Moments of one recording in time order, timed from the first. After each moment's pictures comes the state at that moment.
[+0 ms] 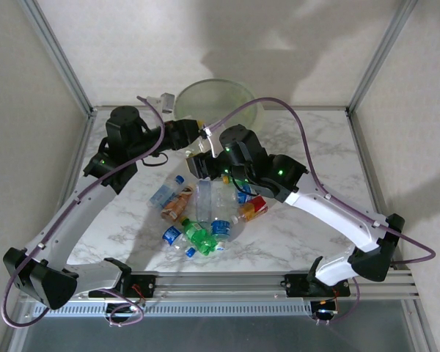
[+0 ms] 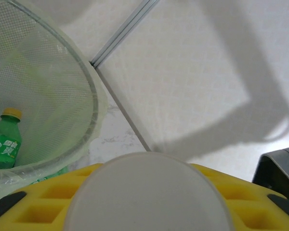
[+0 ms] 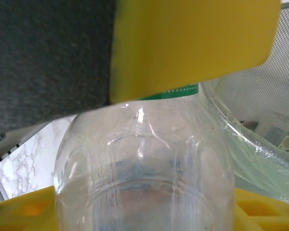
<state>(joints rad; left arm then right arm) -0.41 1.23 1.29 -0.20 0.57 -0.71 1.03 1.44 1.57 -0.59 0.12 0.24</state>
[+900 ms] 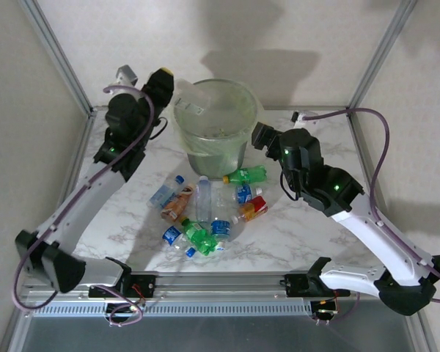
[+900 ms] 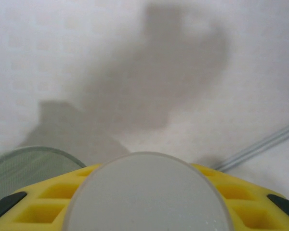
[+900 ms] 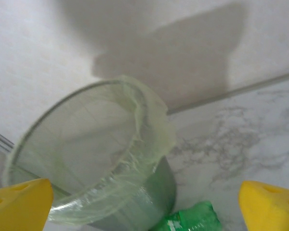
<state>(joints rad) -0.40 1.38 1.39 0.13 -0.18 -0.98 0.82 1.12 1.37 -0.64 0.66 0.64</state>
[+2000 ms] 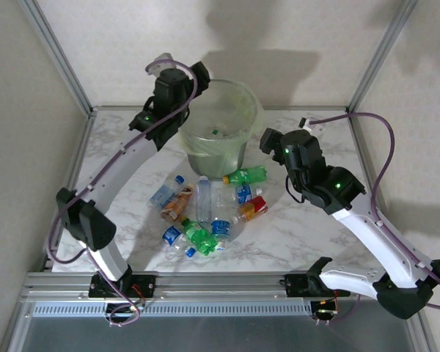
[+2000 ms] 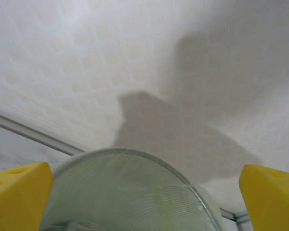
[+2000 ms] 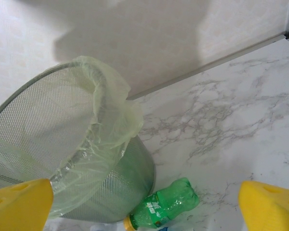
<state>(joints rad) -0.51 1.68 1.79 -0.27 -0.49 -0.67 0.75 1.10 1.36 -0.76 0.62 0.74</state>
